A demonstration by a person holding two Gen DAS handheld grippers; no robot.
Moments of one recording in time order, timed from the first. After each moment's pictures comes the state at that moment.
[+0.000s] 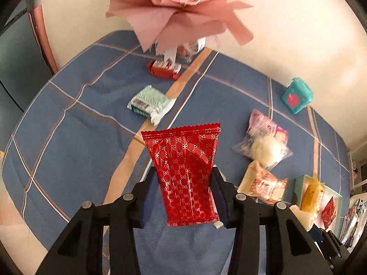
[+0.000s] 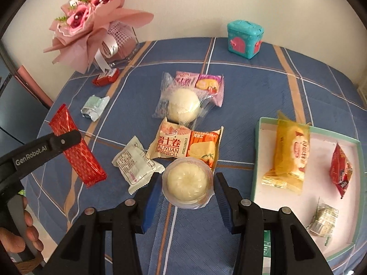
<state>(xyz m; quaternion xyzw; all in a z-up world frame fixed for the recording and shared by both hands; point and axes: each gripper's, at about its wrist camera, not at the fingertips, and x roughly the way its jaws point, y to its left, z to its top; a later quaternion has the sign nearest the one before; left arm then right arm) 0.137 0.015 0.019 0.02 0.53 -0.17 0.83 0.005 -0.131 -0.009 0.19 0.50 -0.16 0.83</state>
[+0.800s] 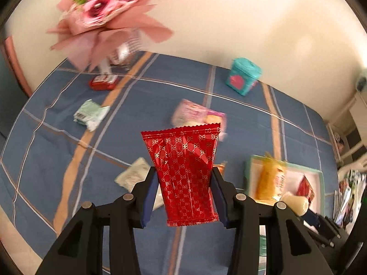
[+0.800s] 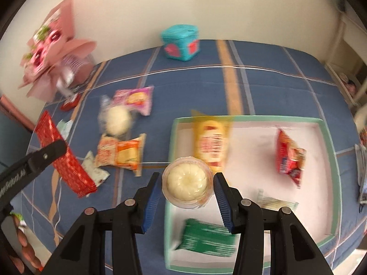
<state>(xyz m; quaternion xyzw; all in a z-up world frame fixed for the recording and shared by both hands) 0.064 -0.086 0.034 0.07 0.50 -0.26 0.82 -0.070 -0.227 -0.004 0.24 0.48 -0.25 0.81</state>
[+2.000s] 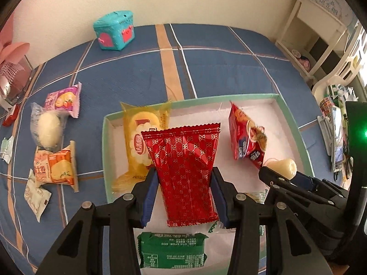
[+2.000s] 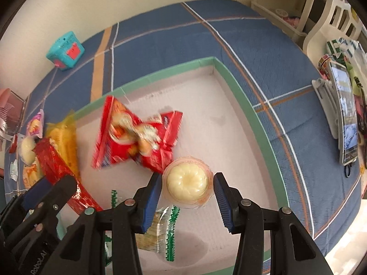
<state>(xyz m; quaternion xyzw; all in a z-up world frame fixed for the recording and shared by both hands) -0.060 -0.249 -0.029 0.22 0.51 -0.41 0.72 -0.173 -0.352 -0.074 0.33 0.51 -0.36 0.71</state>
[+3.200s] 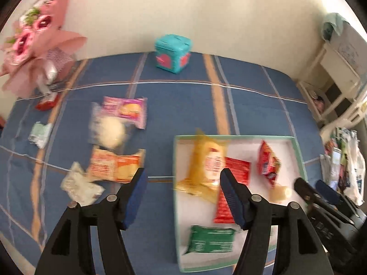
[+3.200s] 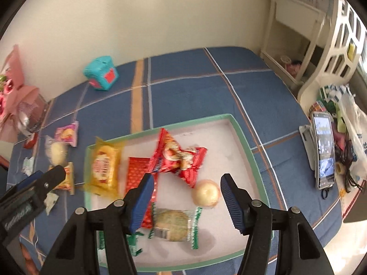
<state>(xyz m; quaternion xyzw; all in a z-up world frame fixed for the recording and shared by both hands) -0.003 -0.174 0.036 0.15 0.50 -0.34 0.78 -0.163 -0.303 0.025 0.24 0.45 -0.35 0.79</state>
